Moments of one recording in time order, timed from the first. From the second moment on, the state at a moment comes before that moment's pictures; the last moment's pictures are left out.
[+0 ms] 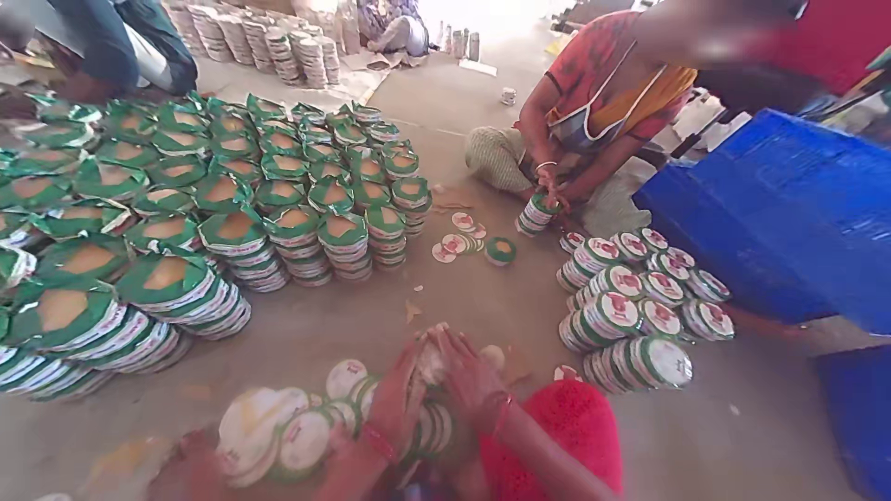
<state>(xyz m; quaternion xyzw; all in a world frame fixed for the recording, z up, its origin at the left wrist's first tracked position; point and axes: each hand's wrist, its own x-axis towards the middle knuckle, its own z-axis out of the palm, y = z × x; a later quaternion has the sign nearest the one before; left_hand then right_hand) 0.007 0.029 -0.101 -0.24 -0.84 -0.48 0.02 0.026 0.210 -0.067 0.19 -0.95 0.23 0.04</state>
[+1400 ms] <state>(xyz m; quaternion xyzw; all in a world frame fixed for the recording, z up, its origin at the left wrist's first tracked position) -0.049 0.020 -0.047 -0.14 -0.80 -0.55 0.18 -0.125 0.322 -0.133 -0.18 -0.97 0.17 -0.06</state>
